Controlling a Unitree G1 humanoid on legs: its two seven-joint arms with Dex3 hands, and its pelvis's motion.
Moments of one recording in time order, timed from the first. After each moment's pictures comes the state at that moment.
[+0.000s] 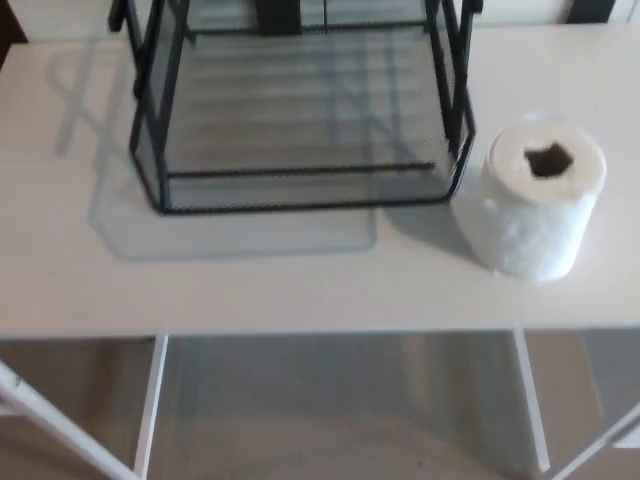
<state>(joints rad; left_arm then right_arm) -0.02 0.62 0.30 1.28 -0.10 0.02 -0.22 -0.07 -0.81 -0.05 1.22 -0.15 -0.21 0.33</state>
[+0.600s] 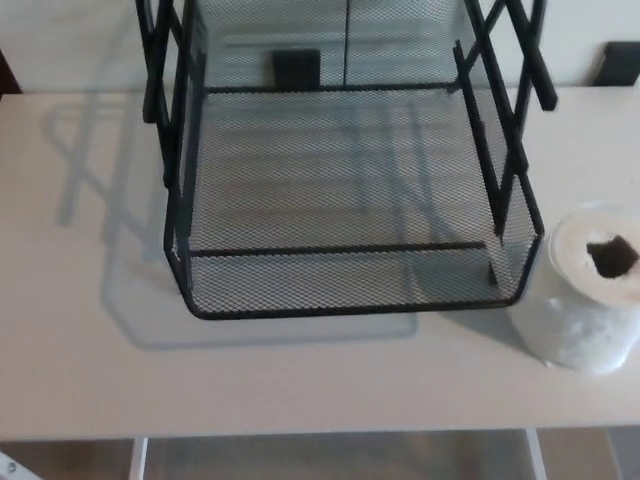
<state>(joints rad) -0.01 0.62 0.31 1.28 -0.10 0.02 -0.21 -0.03 -0.80 -0.07 1.19 -0.14 -0.19 0.33</state>
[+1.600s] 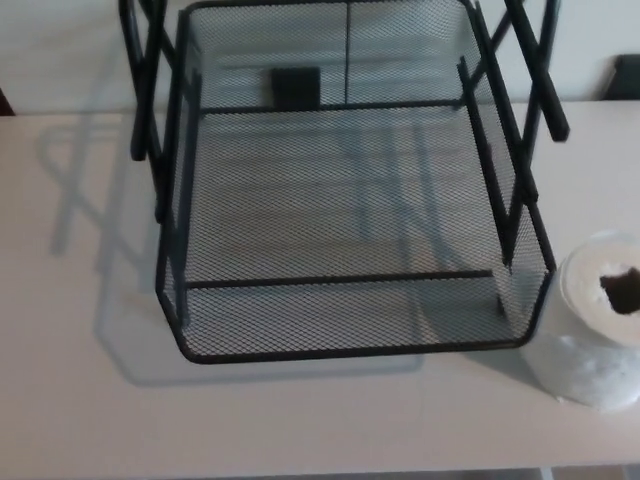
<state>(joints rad) -0.02 0.63 0.30 1.28 -0.10 0.02 -0.20 -0.05 -0.80 -0.05 1.18 -0.14 -0.17 0.34</state>
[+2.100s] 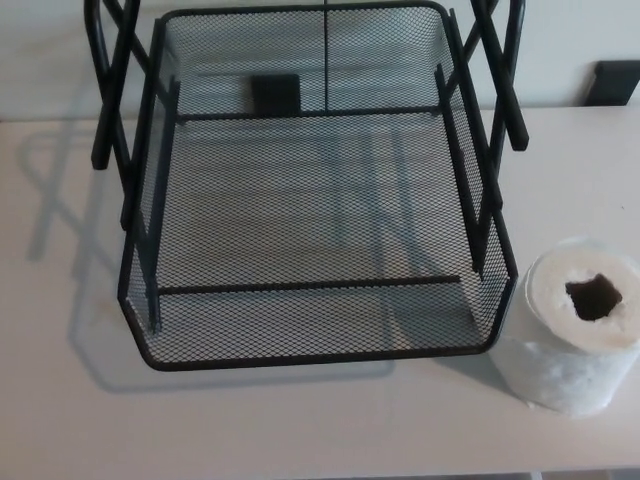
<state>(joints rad) -0.01 0.63 0.30 1.27 -0.10 0.01 -0.20 -0.06 -0.80 -0.03 1.19 -0.15 -0.17 0.34</state>
